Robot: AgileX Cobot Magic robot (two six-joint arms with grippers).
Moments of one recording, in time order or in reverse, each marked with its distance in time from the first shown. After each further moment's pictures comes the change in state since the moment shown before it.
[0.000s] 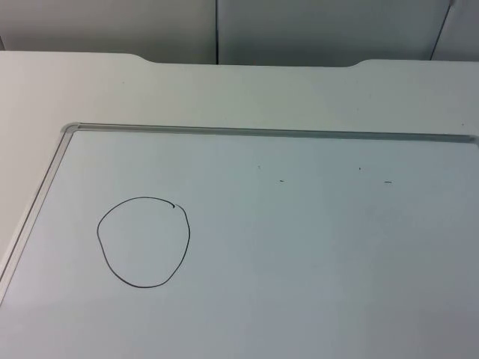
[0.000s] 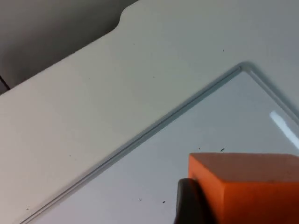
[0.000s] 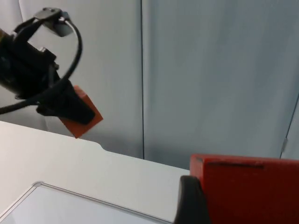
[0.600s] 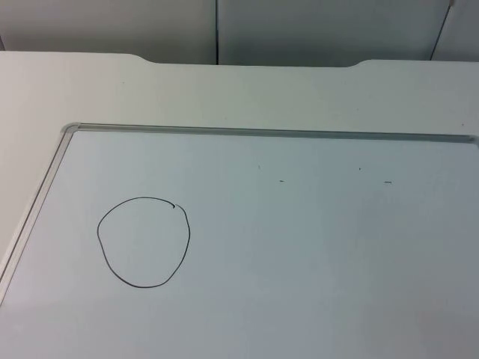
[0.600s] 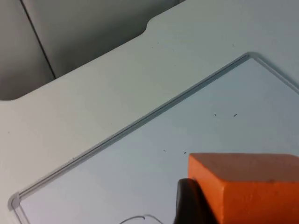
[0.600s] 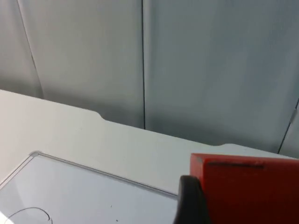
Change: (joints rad) right arm 0.000 0.129 0.000 0.013 0.006 -0.023; left arm 0.000 -0.714 0.805 0.099 -0.279 -0.032
